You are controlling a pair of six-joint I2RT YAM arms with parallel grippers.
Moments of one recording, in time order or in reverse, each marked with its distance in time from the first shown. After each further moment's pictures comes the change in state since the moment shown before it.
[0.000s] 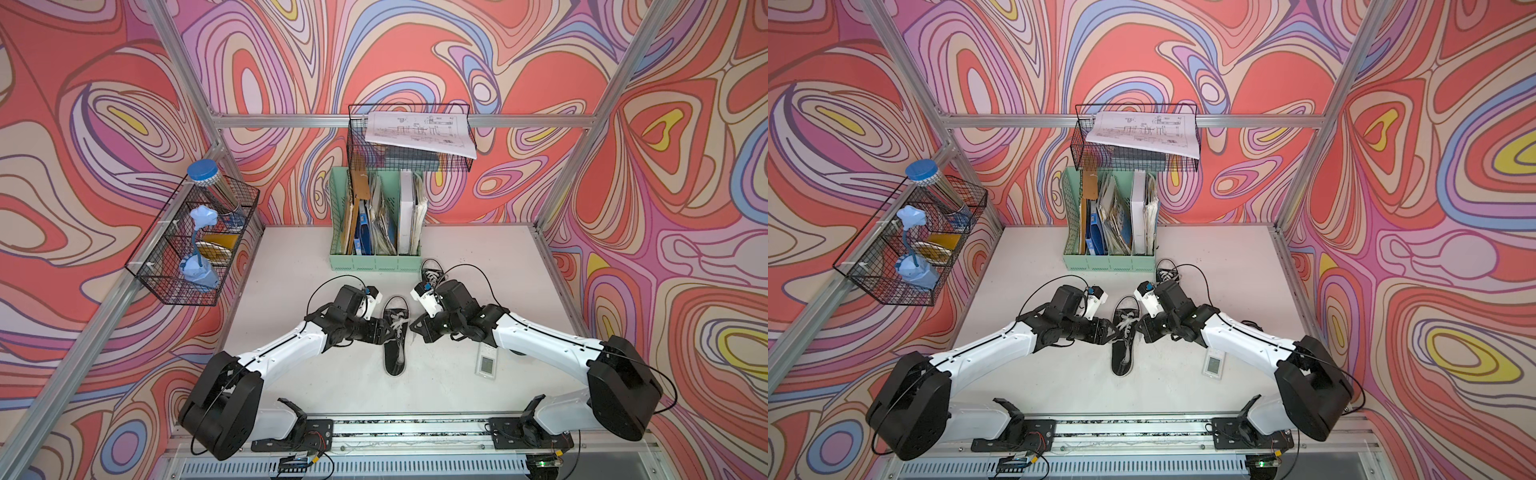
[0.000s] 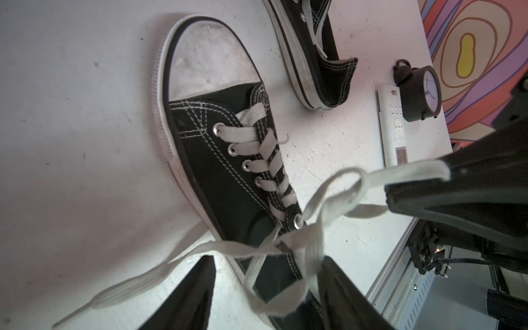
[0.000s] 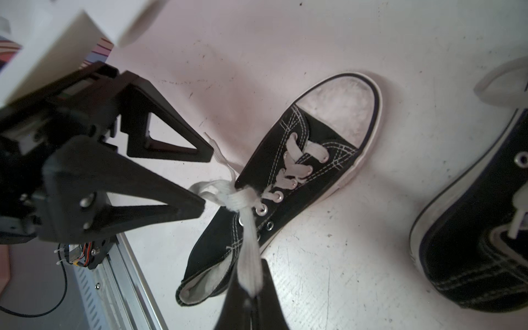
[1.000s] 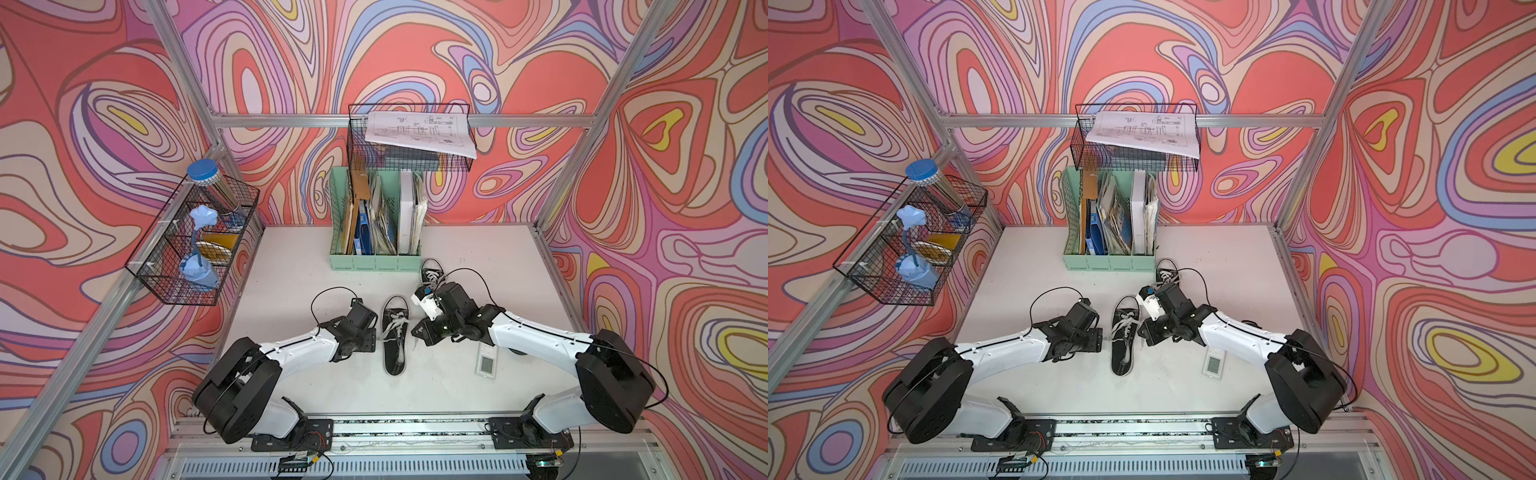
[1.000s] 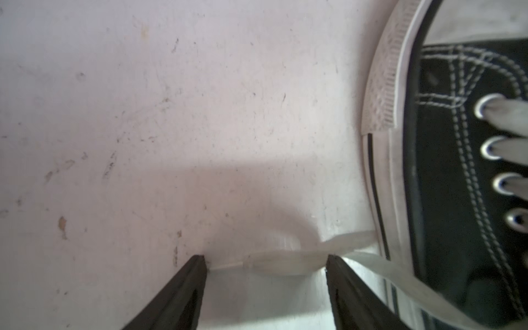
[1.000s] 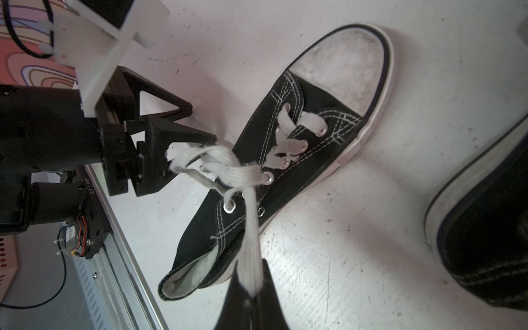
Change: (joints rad) left arm -0.127 0.135 -0.059 -0.011 -0.586 -0.195; right arm -0.016 0.044 -0.026 0.010 -0.042 0.000
